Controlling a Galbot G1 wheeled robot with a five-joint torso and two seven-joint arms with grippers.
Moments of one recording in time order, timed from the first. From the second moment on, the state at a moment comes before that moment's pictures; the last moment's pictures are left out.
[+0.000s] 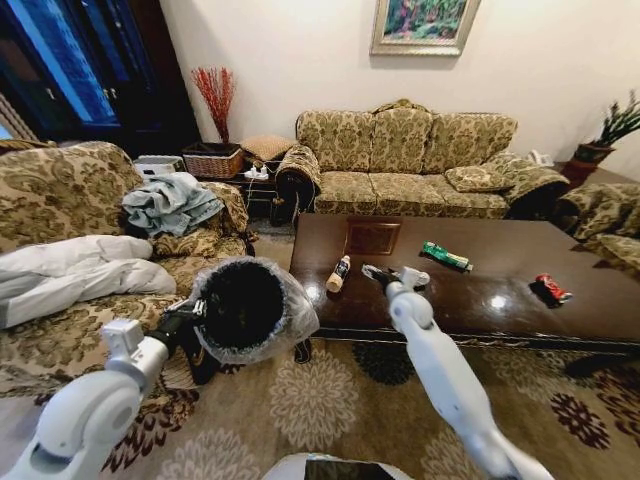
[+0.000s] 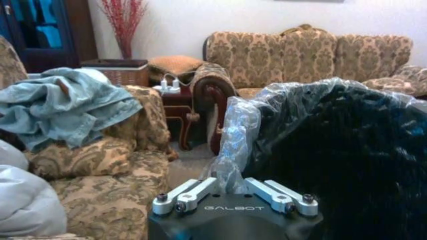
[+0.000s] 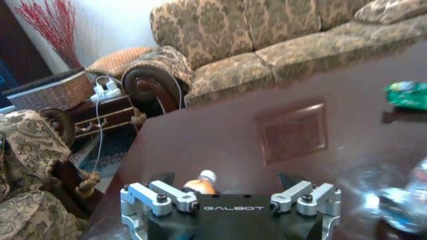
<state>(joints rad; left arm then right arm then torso) 1.68 -0.96 -0.98 -2.38 -0.79 0.53 -0.08 -0.67 1.33 0.20 1.45 0.77 -0.44 0.39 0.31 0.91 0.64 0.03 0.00</state>
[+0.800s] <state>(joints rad) 1.67 -0.98 -1.01 -2.37 -0.80 0.51 -0.07 -0.38 1.55 0.18 0.97 0.76 -0.63 0.46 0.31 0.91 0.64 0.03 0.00</state>
